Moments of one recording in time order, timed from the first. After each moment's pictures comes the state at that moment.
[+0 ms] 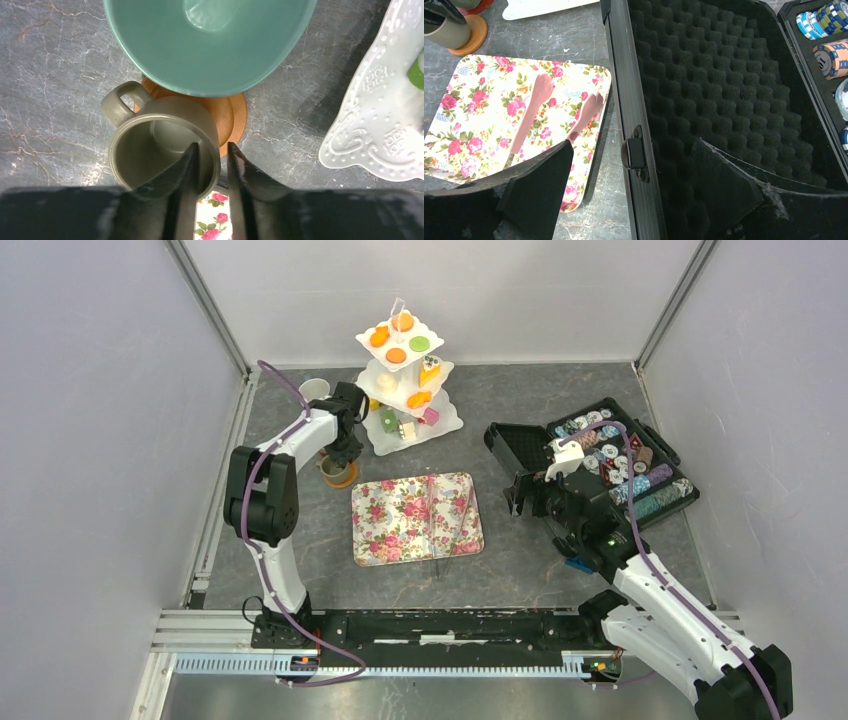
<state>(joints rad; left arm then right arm) -0.25 1.92 1.43 -0.77 -0.36 -0.80 0.49 0.79 0.52 -0.13 0.09 0.23</state>
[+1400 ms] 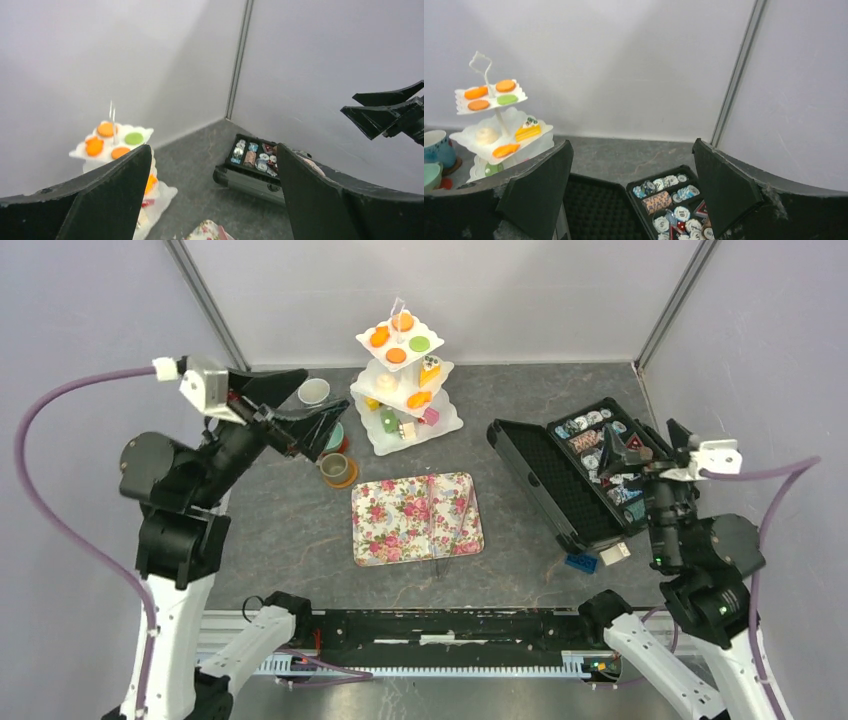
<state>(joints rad) -0.26 0.85 1.43 -0.29 0.43 -0.28 0.49 0.49 1.00 -0.22 0.43 -0.18</state>
